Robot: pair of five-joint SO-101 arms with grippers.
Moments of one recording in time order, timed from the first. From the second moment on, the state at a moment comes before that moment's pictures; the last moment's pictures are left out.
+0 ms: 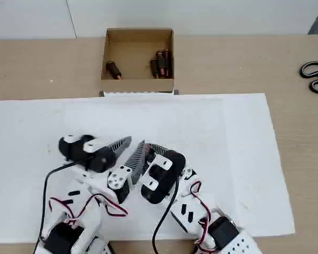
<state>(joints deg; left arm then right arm) 26.1 -103.5 77.8 50.3 15.5 -42.6 -103.1 95.6 26.5 14.9</state>
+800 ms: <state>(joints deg) -6.7 -103.5 74.4 57.1 -5.1 -31.7 -103.1 95.6 26.9 14.9</state>
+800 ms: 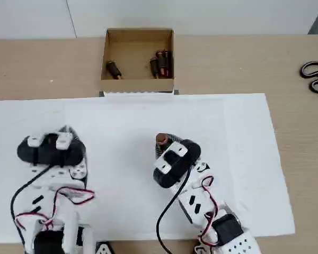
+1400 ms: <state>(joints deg) -3.1 -103.5 94.6 57.5 -2.0 -25.5 -102.2 91.0 26.5 10.1</state>
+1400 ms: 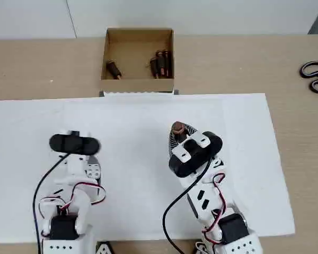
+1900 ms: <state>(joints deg) -0.8 -103.5 95.8 55.9 -2.0 -25.3 -51.9 55.5 13.0 9.7</state>
